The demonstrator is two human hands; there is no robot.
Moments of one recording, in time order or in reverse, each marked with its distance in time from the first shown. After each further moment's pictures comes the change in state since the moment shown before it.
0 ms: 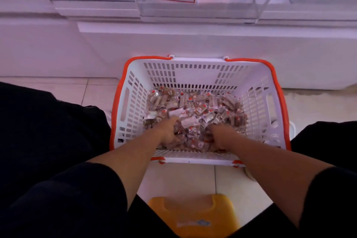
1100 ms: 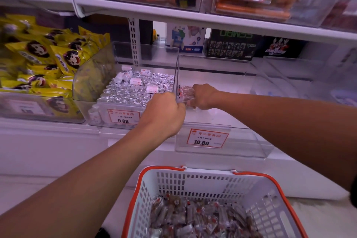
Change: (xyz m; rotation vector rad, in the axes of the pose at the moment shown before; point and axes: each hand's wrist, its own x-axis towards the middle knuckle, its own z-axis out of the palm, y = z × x) left_hand -0.135 0.087 -0.335 -0.128 1.069 0.354; right_hand -0.011 -0.089 -0.464 -0.049 0.692 -0.029
